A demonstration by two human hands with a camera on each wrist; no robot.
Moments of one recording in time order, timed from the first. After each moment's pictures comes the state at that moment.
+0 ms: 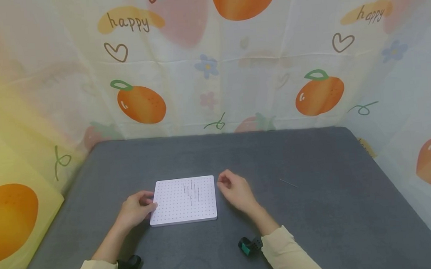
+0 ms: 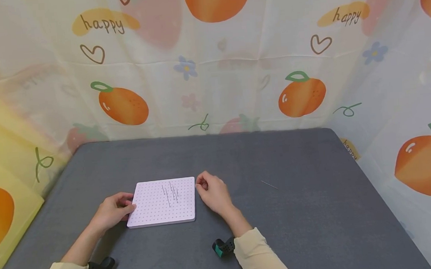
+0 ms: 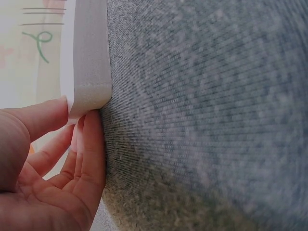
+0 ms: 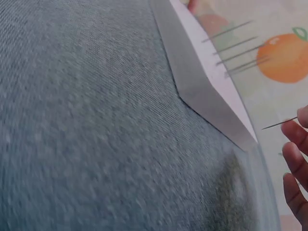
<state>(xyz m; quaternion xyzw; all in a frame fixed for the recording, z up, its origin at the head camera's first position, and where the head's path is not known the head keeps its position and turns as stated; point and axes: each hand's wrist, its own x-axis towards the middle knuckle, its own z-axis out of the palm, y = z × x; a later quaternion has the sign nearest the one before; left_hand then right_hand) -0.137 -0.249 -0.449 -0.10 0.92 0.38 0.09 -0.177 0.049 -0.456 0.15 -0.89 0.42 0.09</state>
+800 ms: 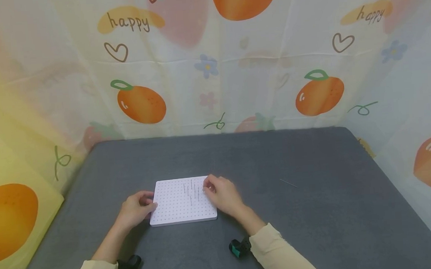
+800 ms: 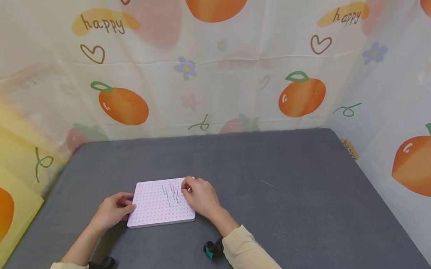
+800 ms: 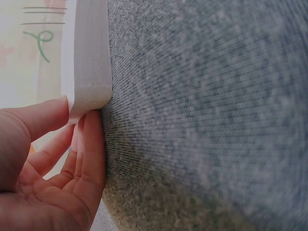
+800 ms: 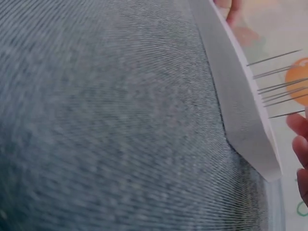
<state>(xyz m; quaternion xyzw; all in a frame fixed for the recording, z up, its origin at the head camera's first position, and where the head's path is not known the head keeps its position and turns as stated) -0.136 -0.249 -0.447 -0.10 0.92 0.38 0.09 -0.174 0.018 -0.460 0.21 -0.92 0.33 0.08</state>
